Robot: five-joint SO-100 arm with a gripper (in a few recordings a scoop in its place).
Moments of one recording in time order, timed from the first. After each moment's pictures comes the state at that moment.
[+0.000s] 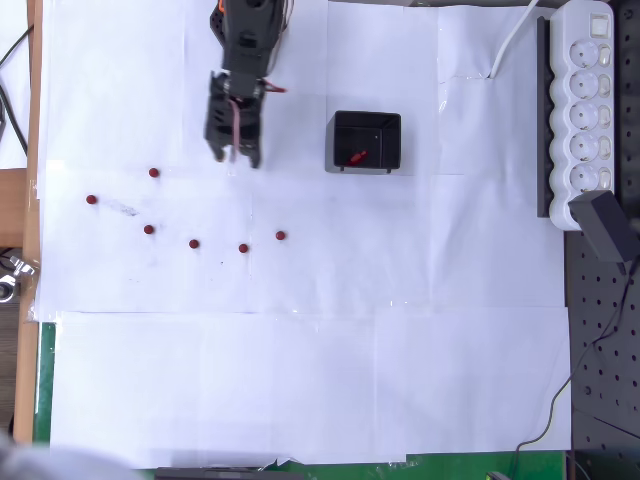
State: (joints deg) arm 14.8 55.2 28.9 25.7 -90.5
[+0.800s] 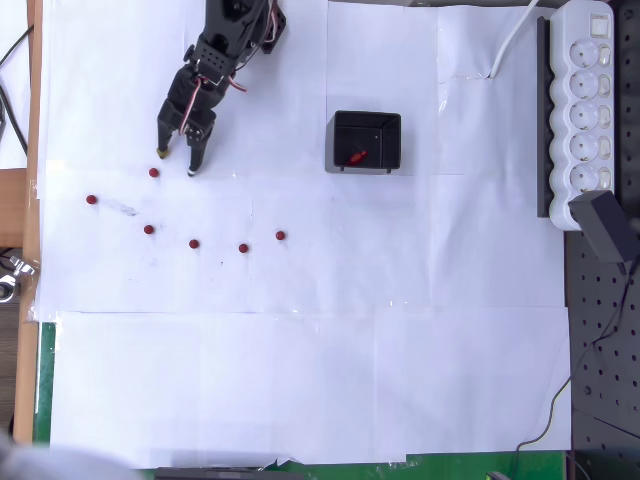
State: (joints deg) arm 31.3 76.6 18.5 -20.6 -88.2
